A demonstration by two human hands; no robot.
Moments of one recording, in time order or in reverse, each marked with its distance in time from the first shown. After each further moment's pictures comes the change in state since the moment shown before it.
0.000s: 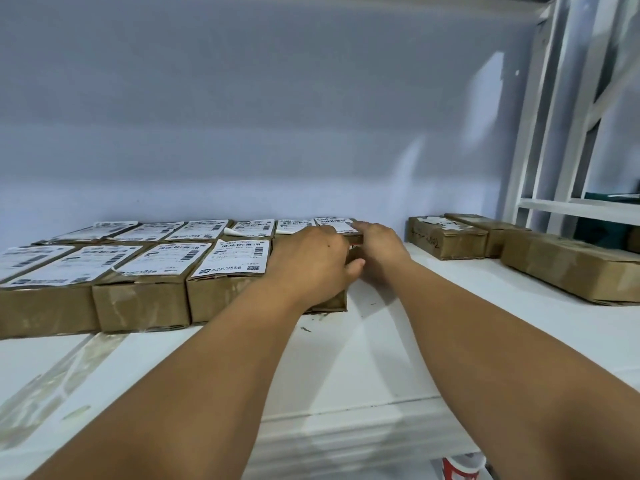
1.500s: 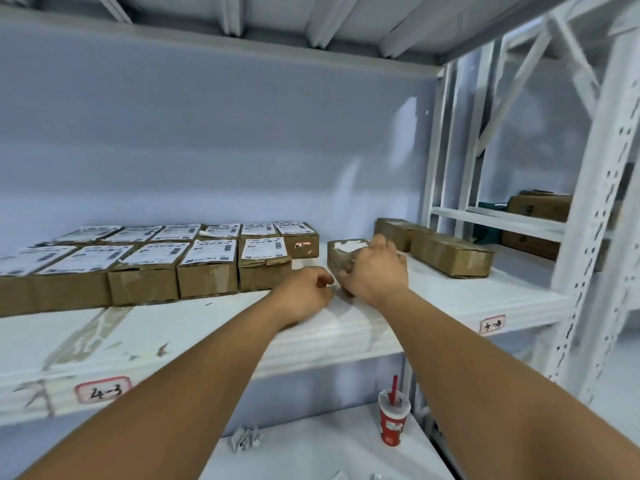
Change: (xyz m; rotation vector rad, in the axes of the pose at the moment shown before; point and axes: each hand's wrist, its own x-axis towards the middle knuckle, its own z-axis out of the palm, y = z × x) left_hand -0.064 0.067 -0.023 -0.736 -0.283 -0.149; right_hand -0.160 -0.007 -0.098 -0.339 0.055 0.181
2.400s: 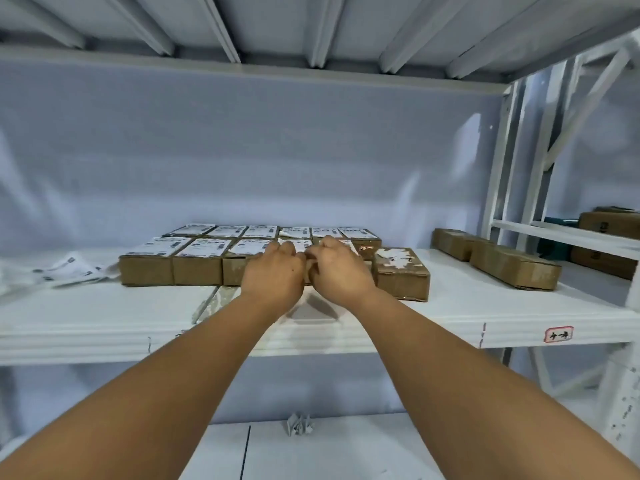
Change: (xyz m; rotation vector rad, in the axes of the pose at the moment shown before) left_hand -0.083 -0.052 -0.102 0.849 0.353 -0.024; right_hand -0.046 -0.142 -0.025 0.355 0.004 -0.481
